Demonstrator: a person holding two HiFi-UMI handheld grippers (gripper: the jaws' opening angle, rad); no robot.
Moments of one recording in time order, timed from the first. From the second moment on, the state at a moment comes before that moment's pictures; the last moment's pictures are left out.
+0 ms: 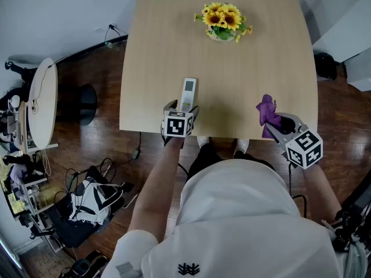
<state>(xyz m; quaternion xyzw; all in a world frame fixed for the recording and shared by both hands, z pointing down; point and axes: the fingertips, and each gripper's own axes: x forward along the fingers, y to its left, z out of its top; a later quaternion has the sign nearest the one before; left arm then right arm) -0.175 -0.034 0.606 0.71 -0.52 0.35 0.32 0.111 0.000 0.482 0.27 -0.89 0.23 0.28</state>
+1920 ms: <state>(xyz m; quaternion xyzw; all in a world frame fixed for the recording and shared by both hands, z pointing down) -0.093 -0.048 0.408 0.79 -0.19 -0.20 0.55 -0.043 -0.038 0.359 0.19 -0.96 0.09 0.16</state>
